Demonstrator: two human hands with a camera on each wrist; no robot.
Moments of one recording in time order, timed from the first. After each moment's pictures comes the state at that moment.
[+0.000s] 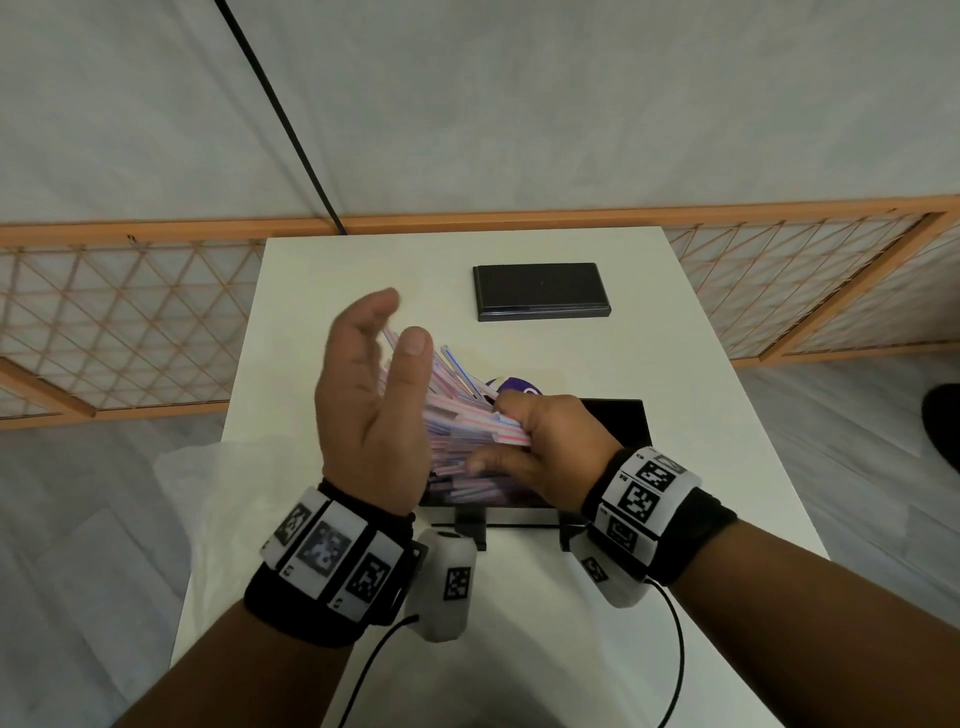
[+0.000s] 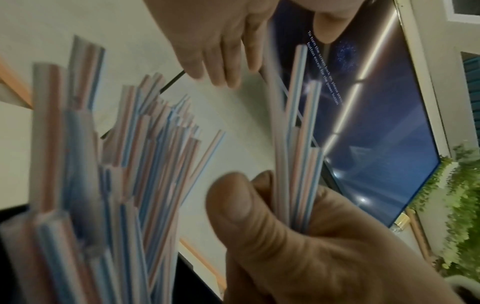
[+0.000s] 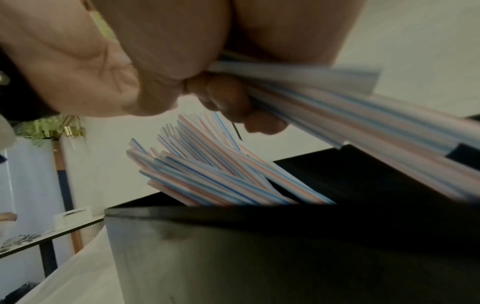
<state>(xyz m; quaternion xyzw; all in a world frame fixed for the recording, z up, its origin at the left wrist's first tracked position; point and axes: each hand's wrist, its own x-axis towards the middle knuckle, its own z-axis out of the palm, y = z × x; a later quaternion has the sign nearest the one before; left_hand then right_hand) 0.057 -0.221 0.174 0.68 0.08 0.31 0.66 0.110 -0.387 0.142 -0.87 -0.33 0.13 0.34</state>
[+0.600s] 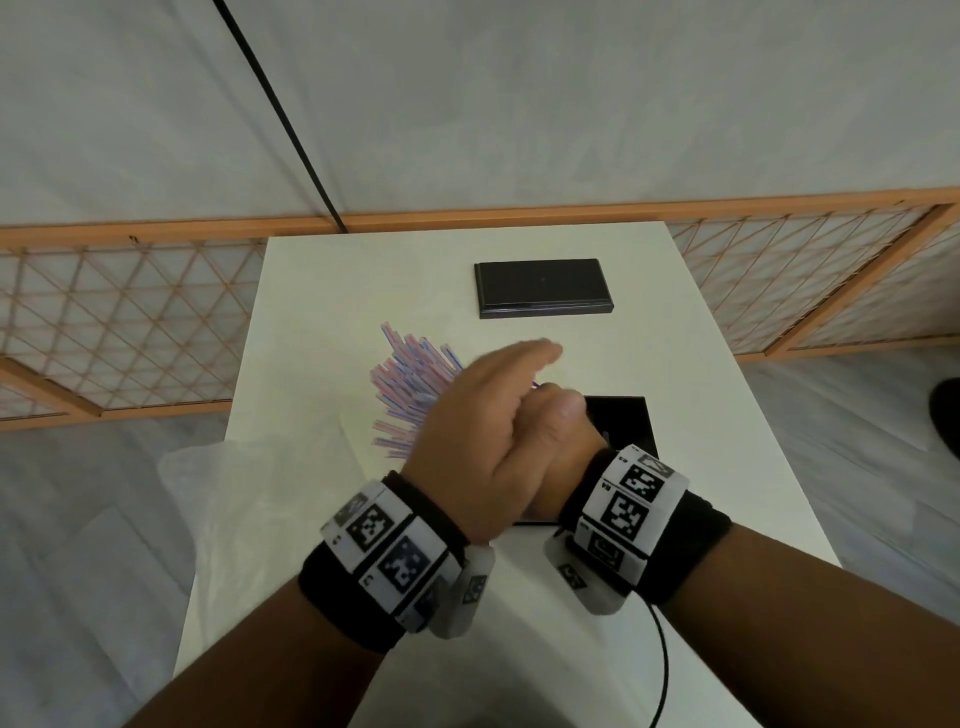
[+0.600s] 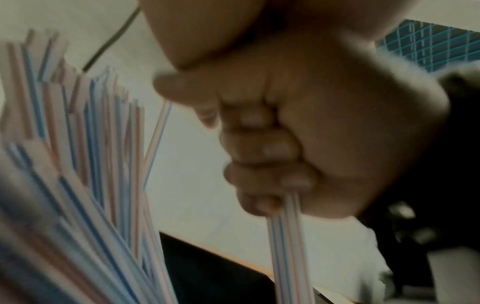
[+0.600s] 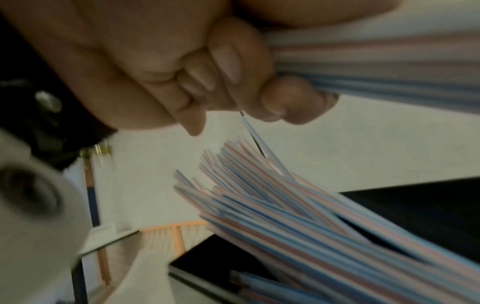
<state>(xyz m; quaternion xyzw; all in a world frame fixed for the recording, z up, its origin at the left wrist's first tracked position) 0.054 -0.256 0.182 0.85 -0.11 0.15 0.48 0.098 -0.360 0.168 -0.93 -0.34 0.04 0.13</state>
